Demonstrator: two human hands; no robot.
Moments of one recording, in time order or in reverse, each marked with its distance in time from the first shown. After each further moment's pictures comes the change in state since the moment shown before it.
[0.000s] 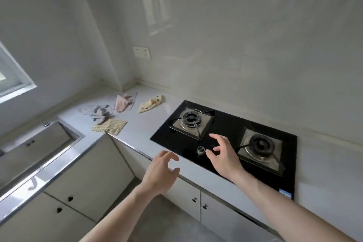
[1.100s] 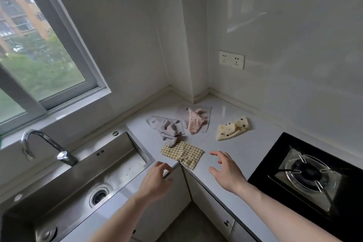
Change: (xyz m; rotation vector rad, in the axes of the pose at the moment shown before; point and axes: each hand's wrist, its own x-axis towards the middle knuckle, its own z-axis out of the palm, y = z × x) left_hand 0.182 -0.380 -0.231 0.053 0.070 -0.320; right_hand 0.290 -0.200 0.347 -0.112 -0.393 -0.070
